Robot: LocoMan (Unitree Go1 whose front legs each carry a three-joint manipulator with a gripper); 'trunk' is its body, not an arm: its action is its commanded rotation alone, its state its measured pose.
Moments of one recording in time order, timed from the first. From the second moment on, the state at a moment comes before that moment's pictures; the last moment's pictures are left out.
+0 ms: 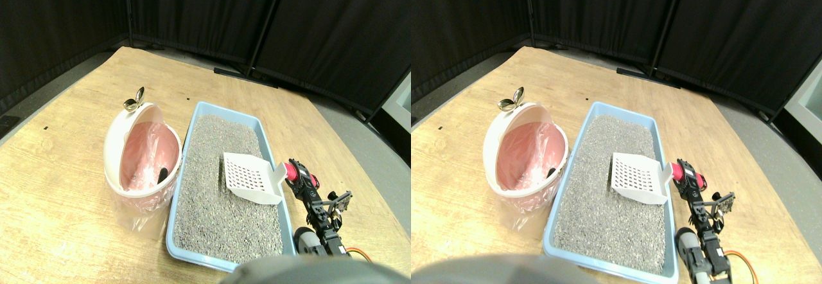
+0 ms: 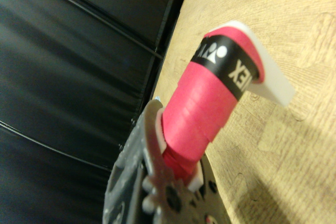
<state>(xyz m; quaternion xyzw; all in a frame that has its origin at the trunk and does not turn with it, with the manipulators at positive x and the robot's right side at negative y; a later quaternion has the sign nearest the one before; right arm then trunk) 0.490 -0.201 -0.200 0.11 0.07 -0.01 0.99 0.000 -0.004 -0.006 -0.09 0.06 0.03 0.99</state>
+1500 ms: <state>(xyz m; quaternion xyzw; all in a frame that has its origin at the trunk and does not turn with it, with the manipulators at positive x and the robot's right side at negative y) 0.473 -0.218 -0.166 0.12 0.21 0.02 0.97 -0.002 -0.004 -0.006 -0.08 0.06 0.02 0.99</state>
